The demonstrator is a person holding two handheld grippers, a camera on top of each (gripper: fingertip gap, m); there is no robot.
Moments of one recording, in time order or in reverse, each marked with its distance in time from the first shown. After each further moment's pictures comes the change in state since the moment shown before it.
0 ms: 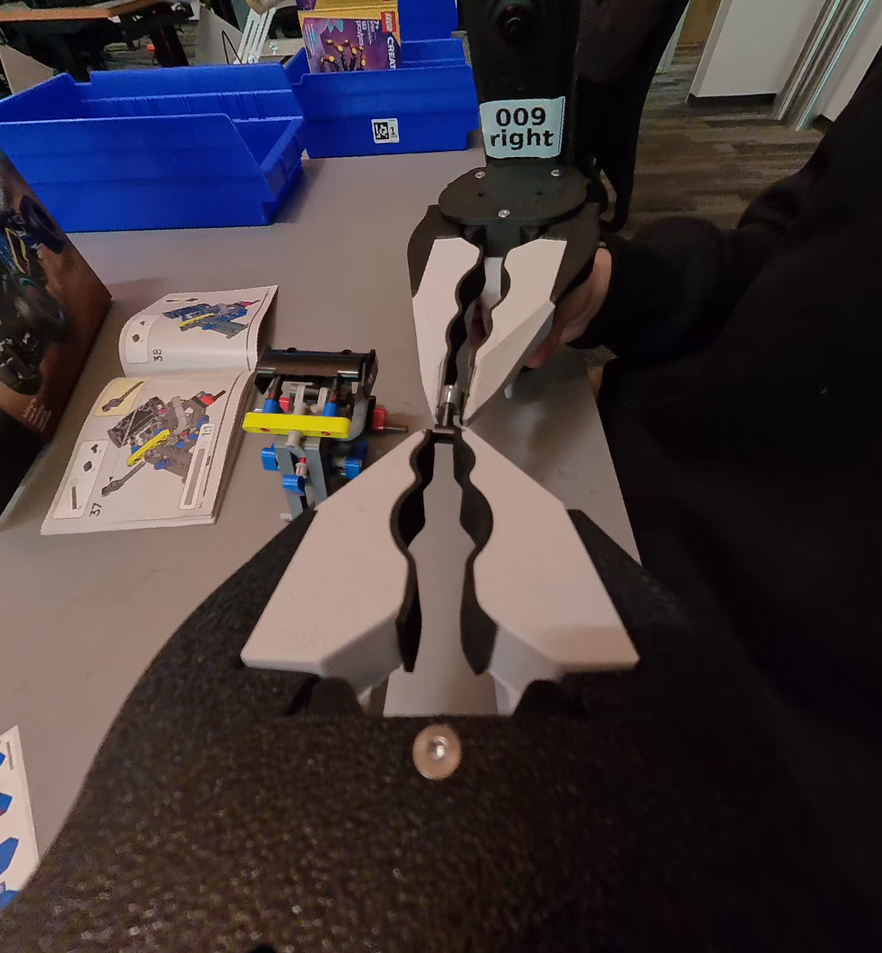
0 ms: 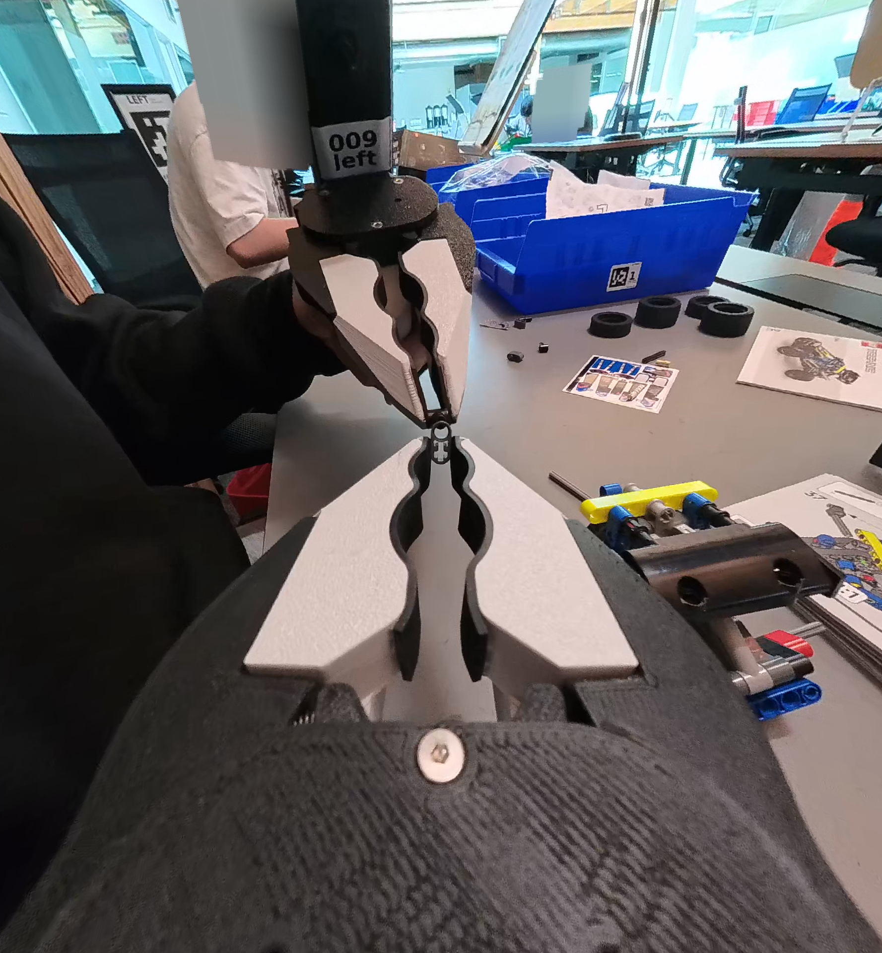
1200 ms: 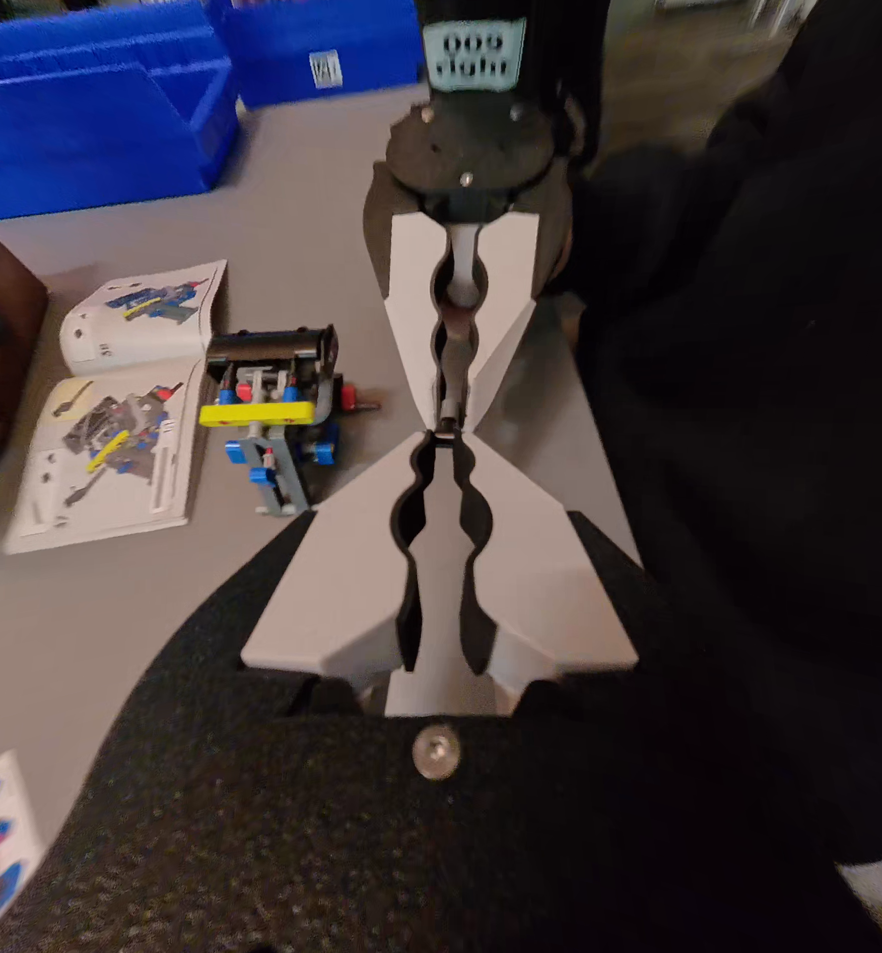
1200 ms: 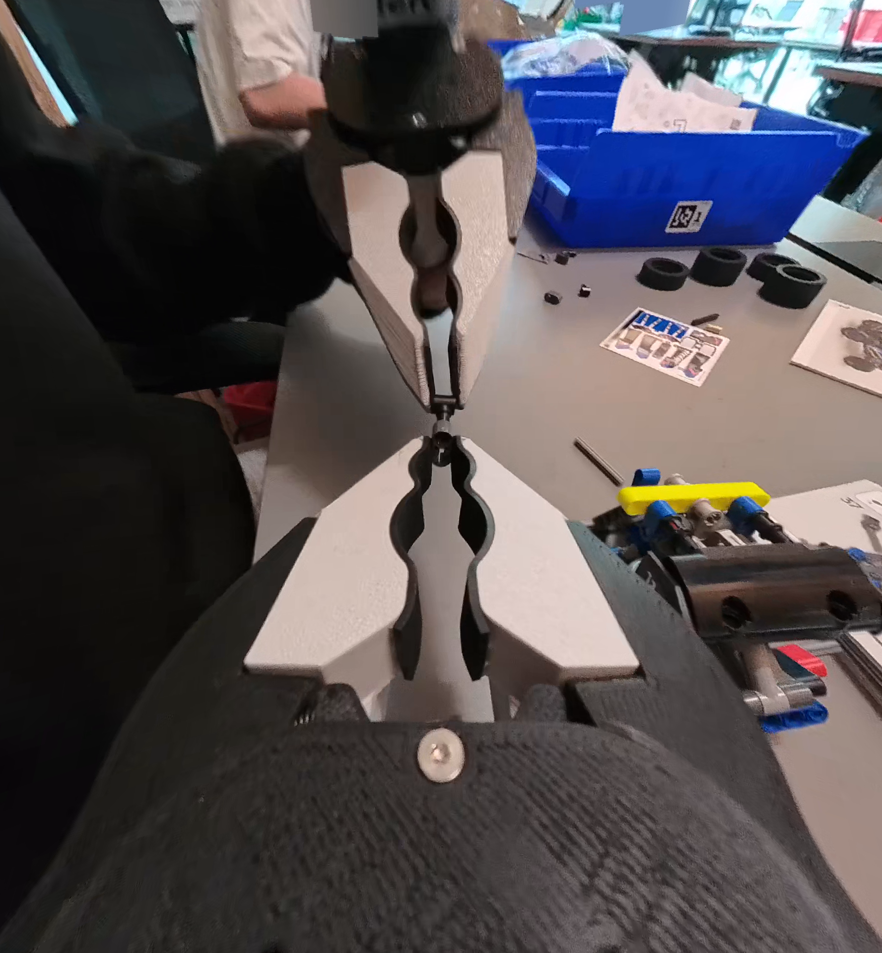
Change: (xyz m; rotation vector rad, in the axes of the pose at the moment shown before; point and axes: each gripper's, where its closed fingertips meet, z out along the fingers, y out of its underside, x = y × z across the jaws) left arm 0.012 0.012 0.002 -0.087 0.073 0.073; right arm -0.011 0.024 0.007 -0.170 -0.067 -0.115
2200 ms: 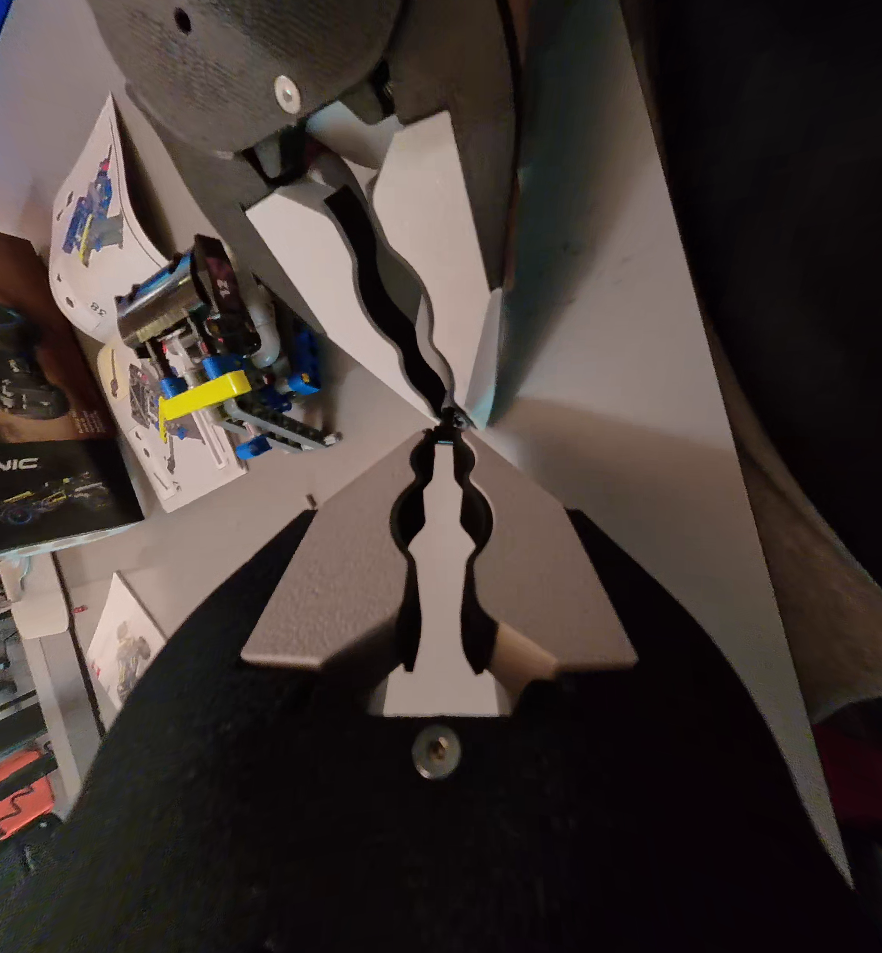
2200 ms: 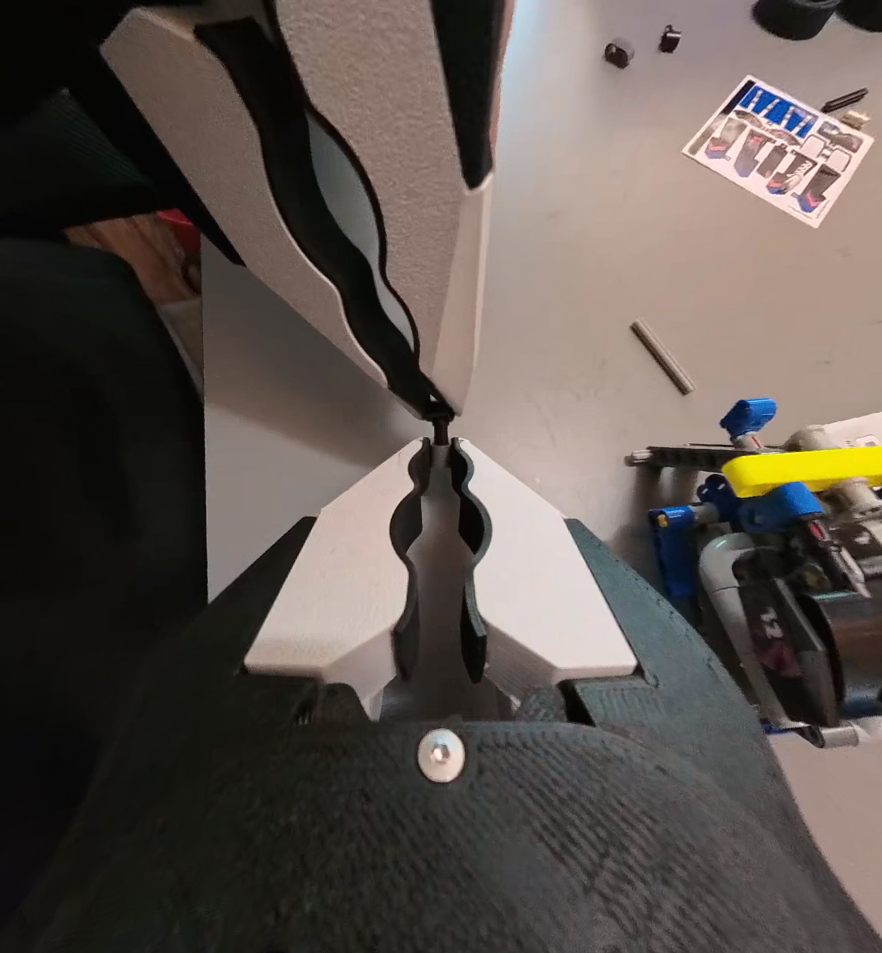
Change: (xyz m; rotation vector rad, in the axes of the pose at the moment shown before) left arm 0.004 0.049 0.017 -0.607 -0.147 0.453; right arm -0.004 0.058 0.027 -0.411 0.022 -0.011
